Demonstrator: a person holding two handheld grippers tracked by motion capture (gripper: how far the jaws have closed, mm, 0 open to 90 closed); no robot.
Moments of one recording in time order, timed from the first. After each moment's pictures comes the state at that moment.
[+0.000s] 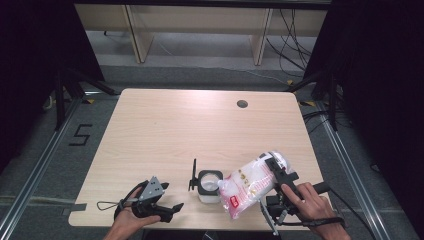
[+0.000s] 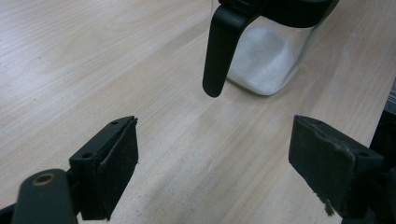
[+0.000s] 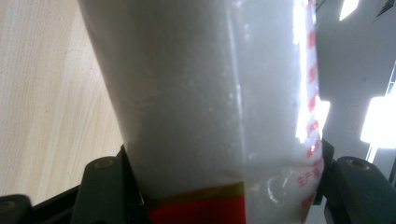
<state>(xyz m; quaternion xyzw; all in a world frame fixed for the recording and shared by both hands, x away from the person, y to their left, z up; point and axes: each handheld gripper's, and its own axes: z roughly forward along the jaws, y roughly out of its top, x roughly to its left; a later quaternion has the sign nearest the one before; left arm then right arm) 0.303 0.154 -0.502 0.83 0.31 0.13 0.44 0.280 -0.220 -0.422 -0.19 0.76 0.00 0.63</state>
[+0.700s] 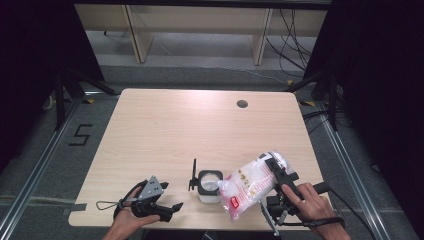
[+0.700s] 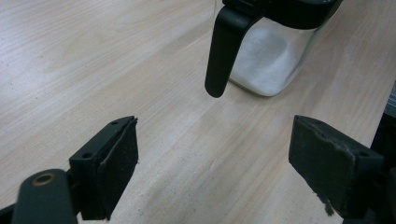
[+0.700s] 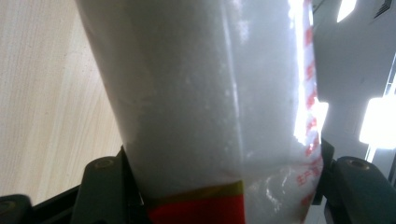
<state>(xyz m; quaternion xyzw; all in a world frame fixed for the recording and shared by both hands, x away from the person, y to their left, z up) 0.304 0.156 -0.502 0.83 0.31 0.13 0.45 0.283 -0.222 -0.426 -0.19 0.75 0.02 0.63</state>
